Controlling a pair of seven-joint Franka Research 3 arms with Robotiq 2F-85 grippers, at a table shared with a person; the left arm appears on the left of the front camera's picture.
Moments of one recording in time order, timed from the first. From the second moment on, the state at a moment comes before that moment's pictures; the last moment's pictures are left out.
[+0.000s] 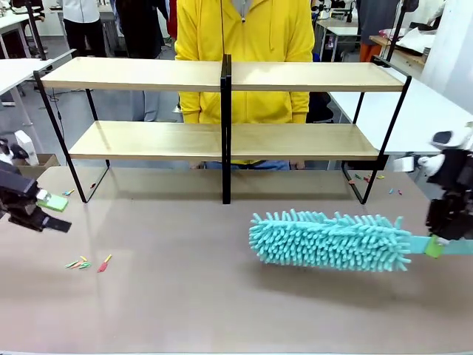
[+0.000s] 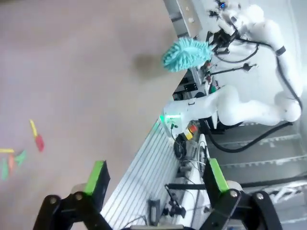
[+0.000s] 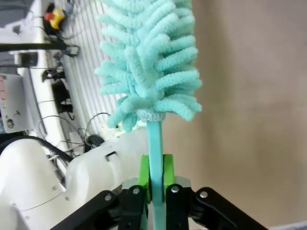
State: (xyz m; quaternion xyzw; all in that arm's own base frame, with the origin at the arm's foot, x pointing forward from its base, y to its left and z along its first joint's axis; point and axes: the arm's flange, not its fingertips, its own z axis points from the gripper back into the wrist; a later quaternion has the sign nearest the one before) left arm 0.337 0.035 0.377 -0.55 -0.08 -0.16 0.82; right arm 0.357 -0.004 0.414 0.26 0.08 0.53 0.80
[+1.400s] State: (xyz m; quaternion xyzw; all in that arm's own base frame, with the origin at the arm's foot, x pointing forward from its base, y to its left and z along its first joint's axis) left arm 0.356 0.037 0.374 -0.56 -0.08 -0.16 0.81; right arm 0.298 -0.053 0.404 0.54 -0.10 0.35 0.75
